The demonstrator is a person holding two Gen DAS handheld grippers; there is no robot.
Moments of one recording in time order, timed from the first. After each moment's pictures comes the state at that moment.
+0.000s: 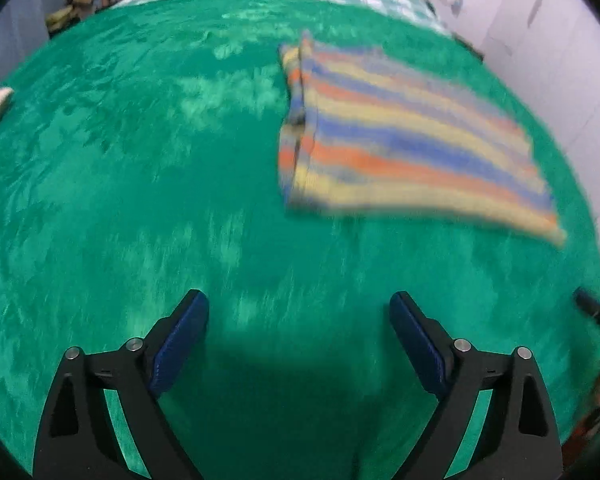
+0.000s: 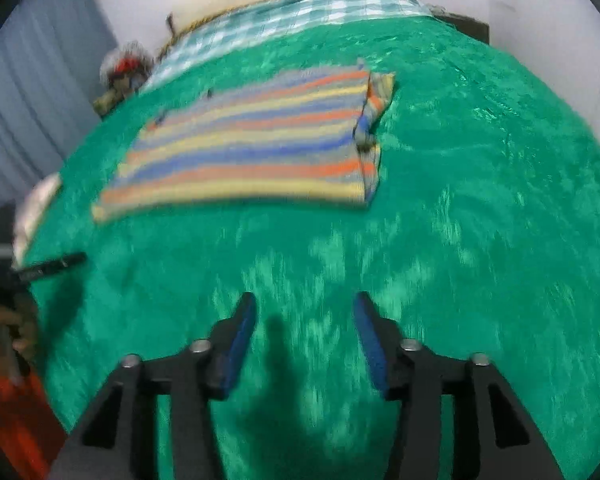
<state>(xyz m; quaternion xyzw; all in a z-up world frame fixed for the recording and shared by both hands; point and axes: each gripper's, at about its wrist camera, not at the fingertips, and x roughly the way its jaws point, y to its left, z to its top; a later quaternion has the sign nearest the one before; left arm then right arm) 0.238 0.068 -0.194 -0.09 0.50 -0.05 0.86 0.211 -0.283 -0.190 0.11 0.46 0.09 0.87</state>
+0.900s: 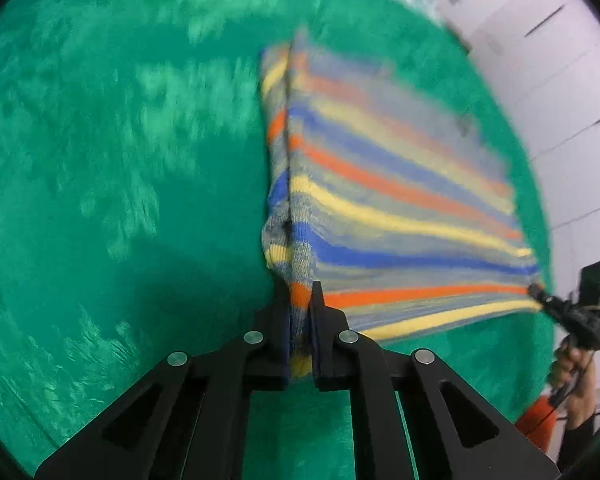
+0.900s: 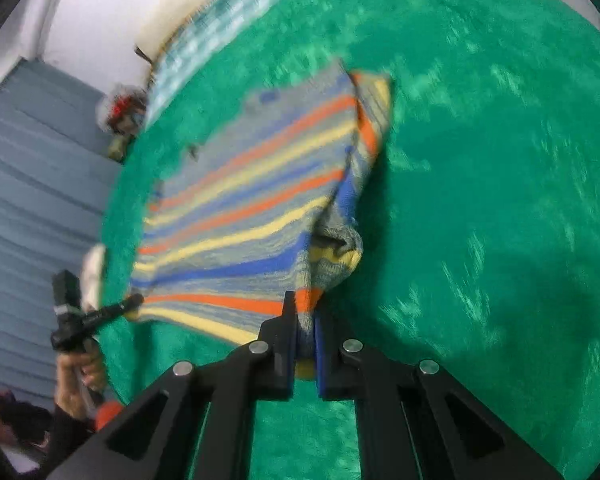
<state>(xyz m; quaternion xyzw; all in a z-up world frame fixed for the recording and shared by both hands) 0.307 0.090 -0.204 -0.14 0.60 -0.11 0.78 0.293 -0.323 -0.201 0.26 0.55 0.12 0.78</state>
